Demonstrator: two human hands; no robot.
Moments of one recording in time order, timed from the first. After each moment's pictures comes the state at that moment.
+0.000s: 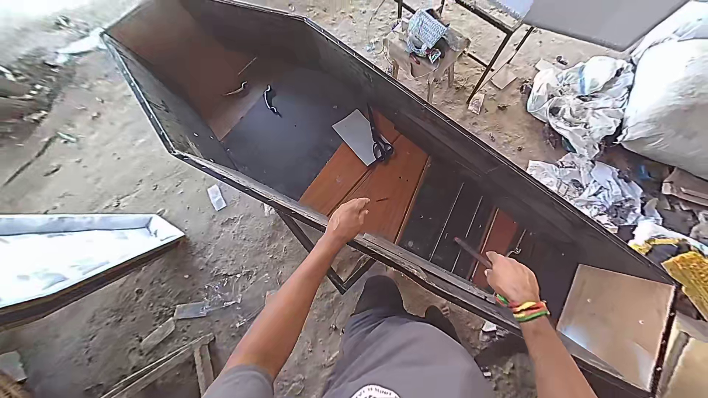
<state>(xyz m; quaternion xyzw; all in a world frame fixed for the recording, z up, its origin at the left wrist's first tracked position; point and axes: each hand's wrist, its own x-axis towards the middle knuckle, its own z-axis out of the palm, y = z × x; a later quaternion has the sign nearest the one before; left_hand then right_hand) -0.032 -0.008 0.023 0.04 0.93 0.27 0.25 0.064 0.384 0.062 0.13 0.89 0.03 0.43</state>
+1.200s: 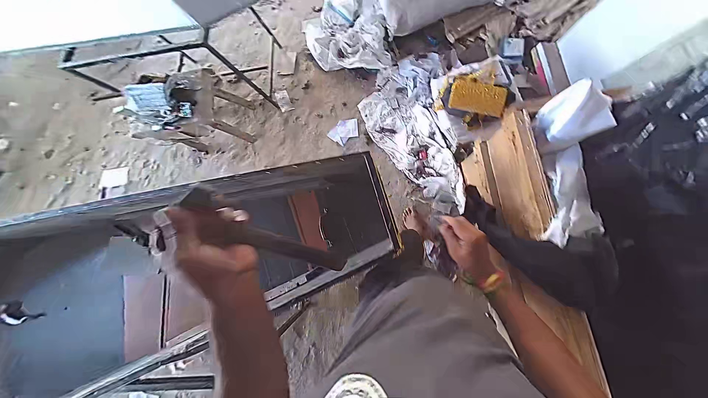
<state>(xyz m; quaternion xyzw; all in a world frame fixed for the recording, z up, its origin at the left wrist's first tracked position) 0.124 0.573 0.158 0.03 0.59 0.81 0.03 0.452 0.816 0.000 0.30 0.87 -0.33 -0.19</state>
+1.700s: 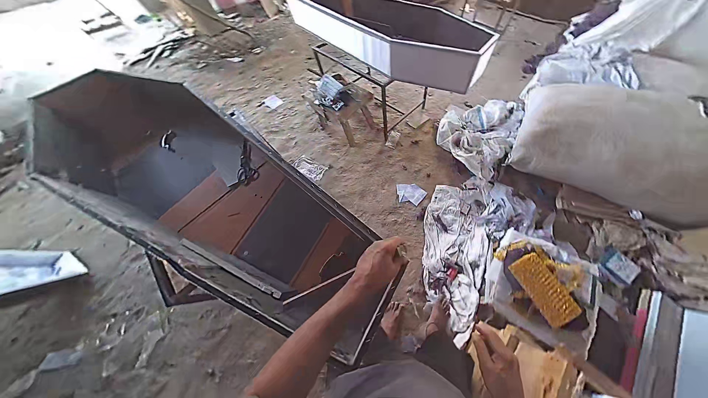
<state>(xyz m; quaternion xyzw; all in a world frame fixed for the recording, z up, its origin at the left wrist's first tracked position) 0.108 0.760 0.108 0.12 0.92 0.29 0.25 0.340 1.042 0.001 0.17 0.90 -0.40 0.02</state>
